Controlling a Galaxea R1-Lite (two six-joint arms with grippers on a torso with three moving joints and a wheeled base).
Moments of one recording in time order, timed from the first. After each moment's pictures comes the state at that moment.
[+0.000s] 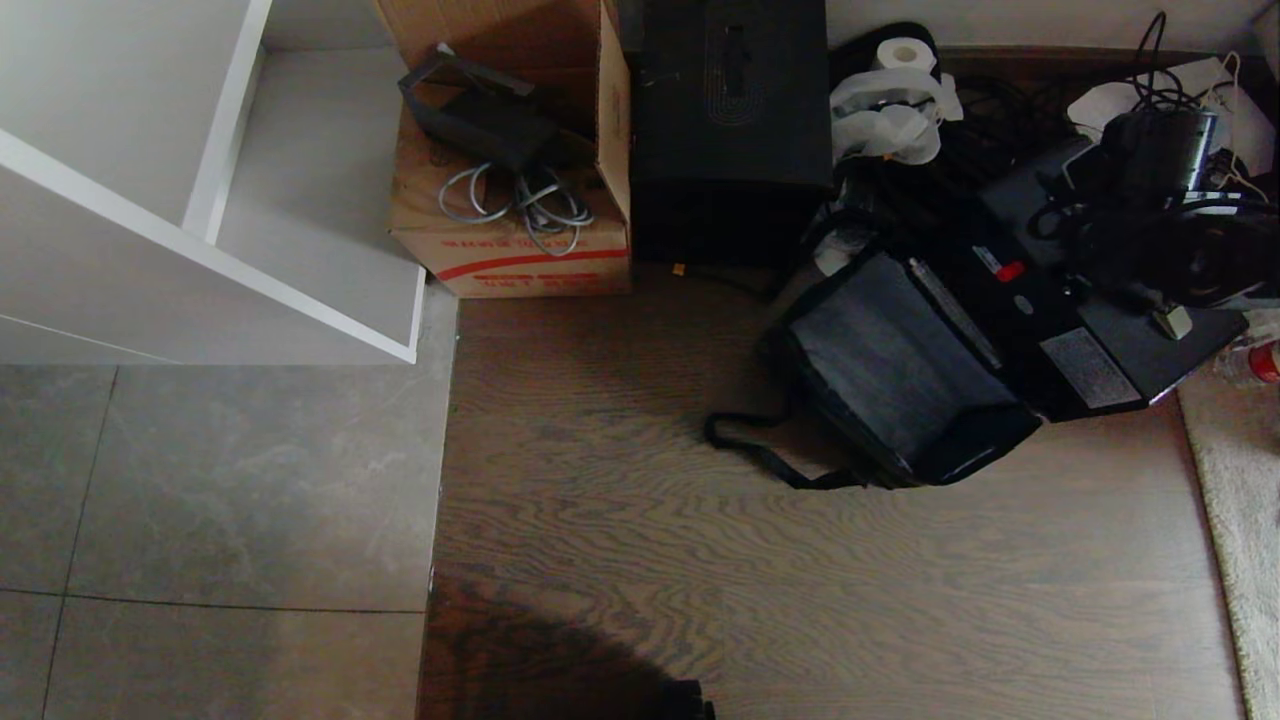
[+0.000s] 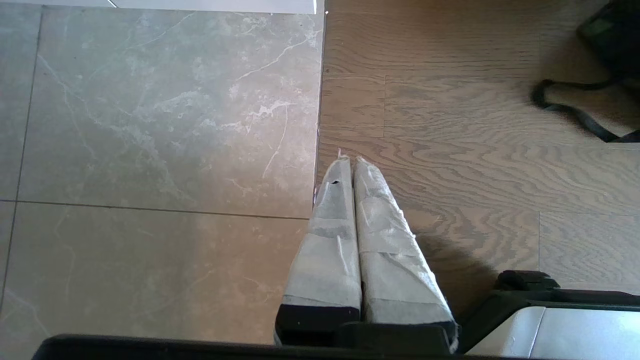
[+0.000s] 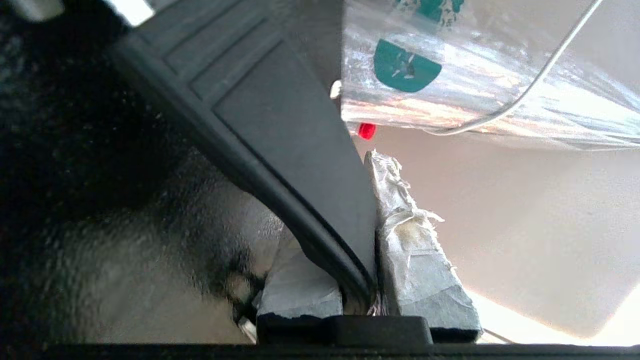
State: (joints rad) left arm 0.00 0.00 0.00 0.00 0.00 0.00; right arm -0.06 1.96 -1.61 -0.25 -0.94 -0.75
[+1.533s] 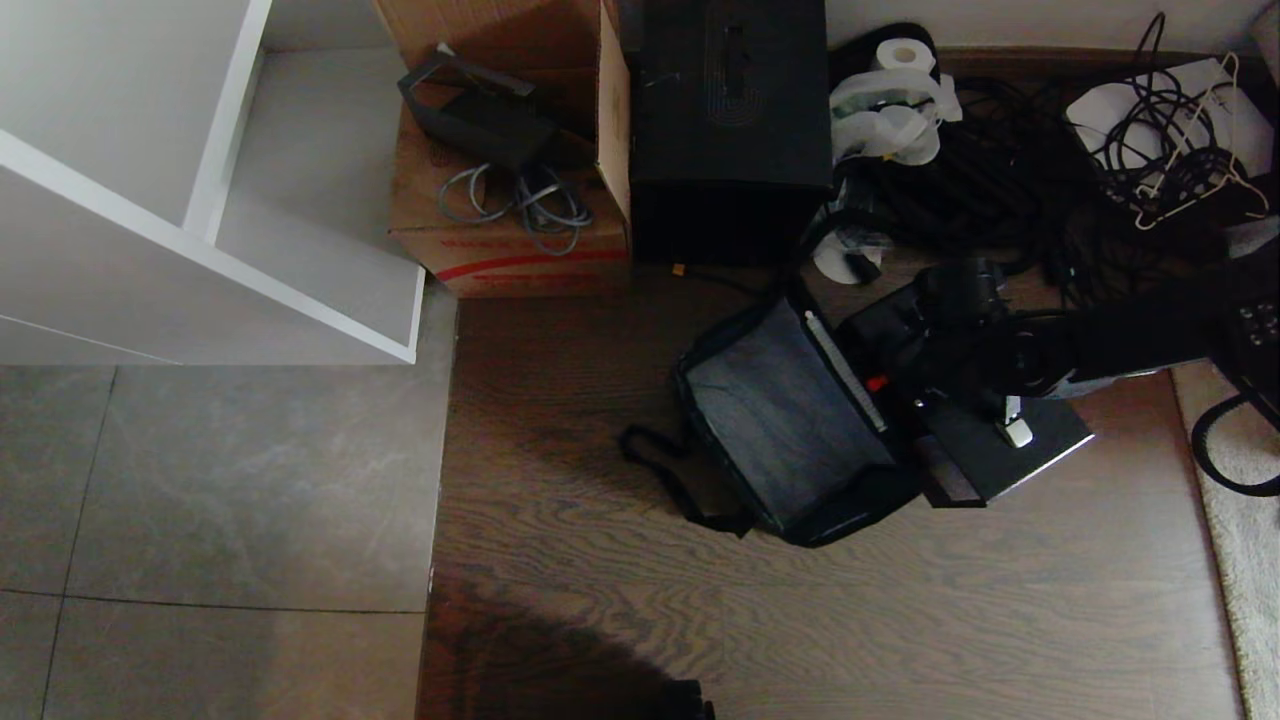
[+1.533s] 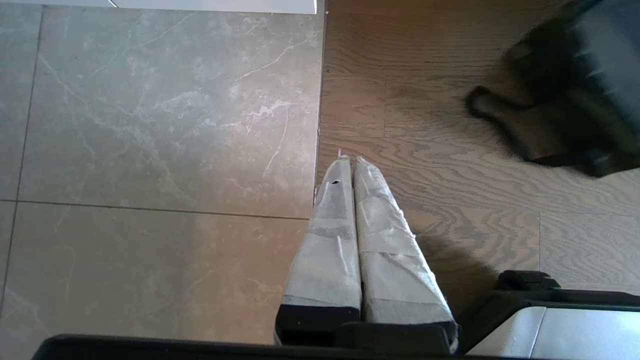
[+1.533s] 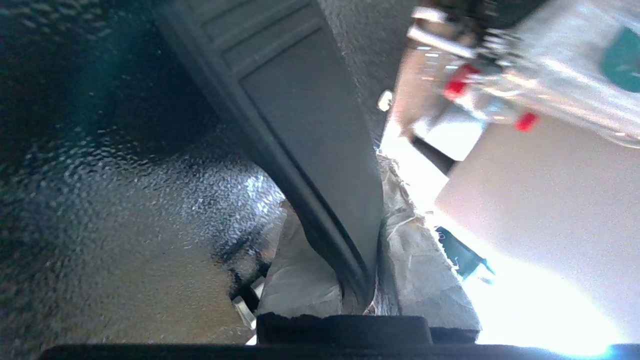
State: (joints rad) left arm 0.00 0.00 0.00 0.00 0.00 0.00; right arm 0.16 2.16 -1.48 -0.11 -0.95 -0.49
